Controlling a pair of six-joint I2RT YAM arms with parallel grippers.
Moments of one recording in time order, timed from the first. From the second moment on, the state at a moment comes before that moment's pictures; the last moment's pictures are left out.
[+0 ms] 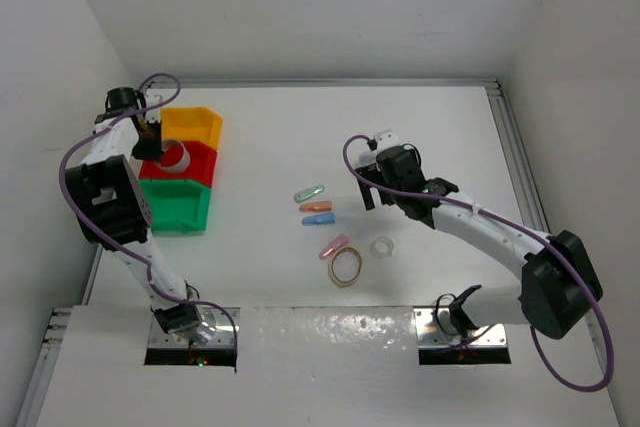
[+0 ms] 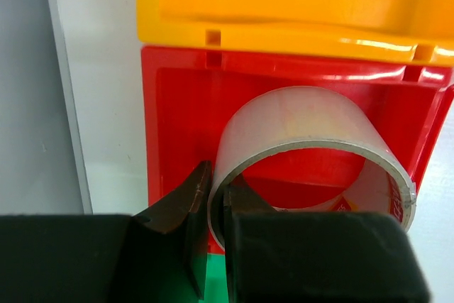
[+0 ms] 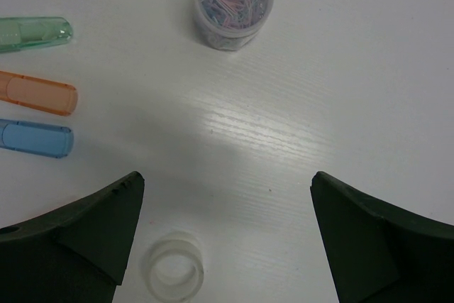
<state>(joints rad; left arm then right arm) 0.36 1.88 1.47 -0.65 0.05 0.26 0.61 1.33 0.81 -0.27 0.33 0.11</state>
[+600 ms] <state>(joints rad) 0.36 1.95 1.49 -0.69 0.02 0.26 0.61 1.32 0.81 -0.28 0.34 0.10</state>
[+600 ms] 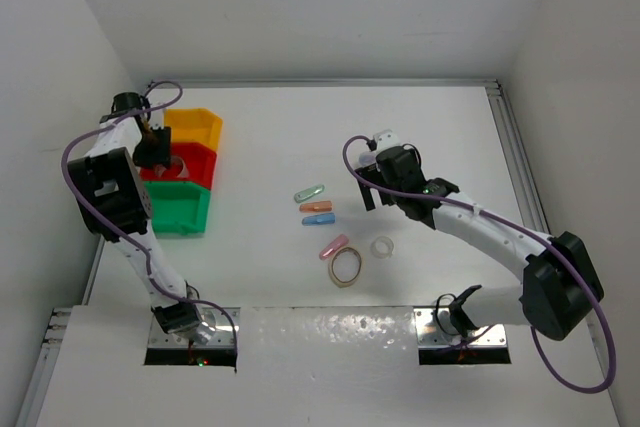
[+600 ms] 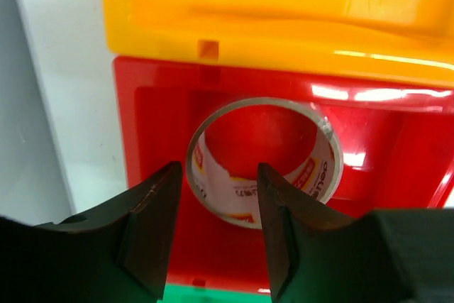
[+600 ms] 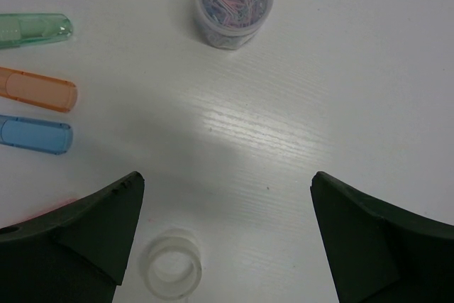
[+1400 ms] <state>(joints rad) -0.38 1.69 1.53 -0.70 0.26 0.26 0.58 1.11 0.69 -0.43 0.27 0.31</state>
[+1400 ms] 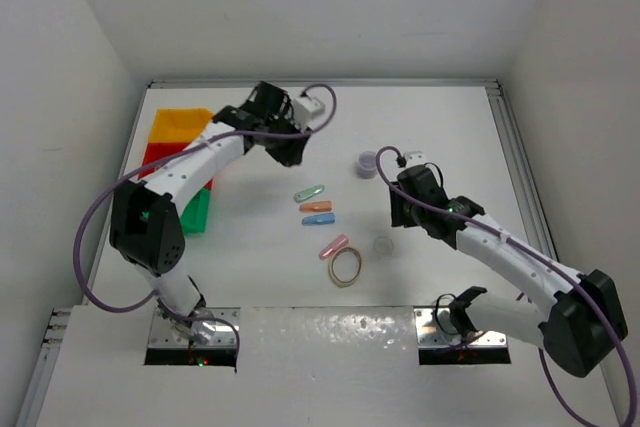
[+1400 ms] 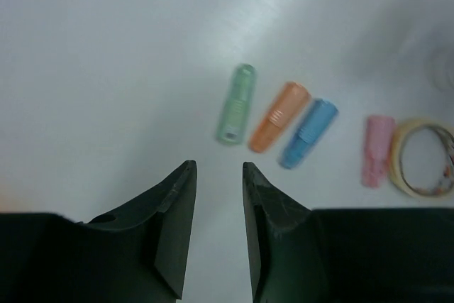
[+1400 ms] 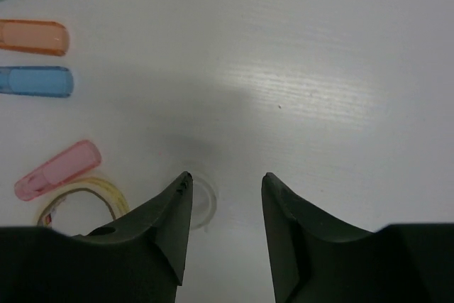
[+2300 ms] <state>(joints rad) -0.60 1.61 1.34 -0.70 0.18 0.21 0.66 1.32 0.55 -0.40 0.20 0.54</state>
